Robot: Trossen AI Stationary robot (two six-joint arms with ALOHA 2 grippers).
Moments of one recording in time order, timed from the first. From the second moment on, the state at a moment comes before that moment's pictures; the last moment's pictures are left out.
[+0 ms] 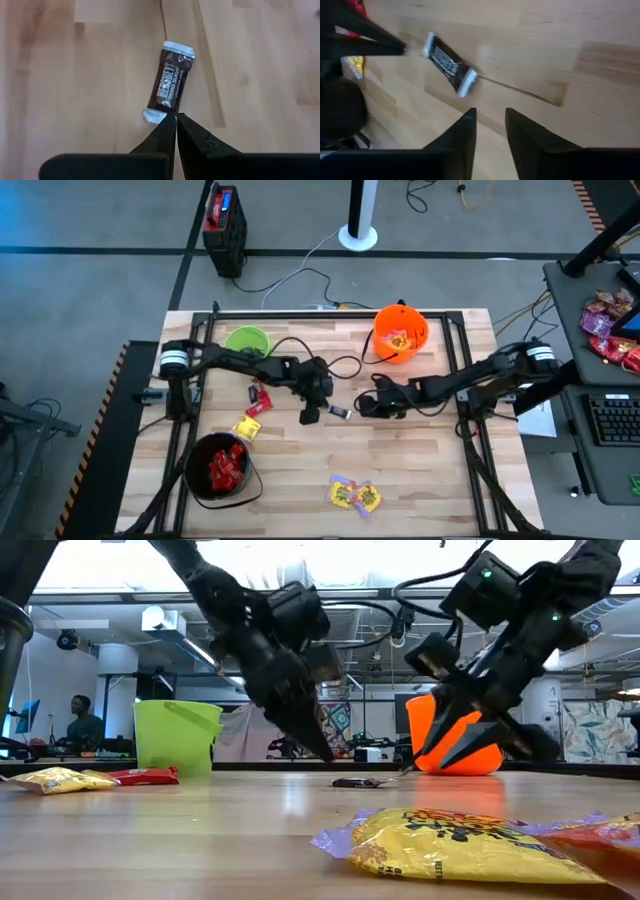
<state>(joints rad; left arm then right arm) 0.15 1.89 1.10 -0.16 0.30 0.12 0.03 1.47 0.55 0.09 -0.01 1.46</state>
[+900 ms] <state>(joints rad) 0.15 2.01 1.10 -0.03 0.30 0.06 0.01 1.76 0.58 0.44 0.02 1.41</state>
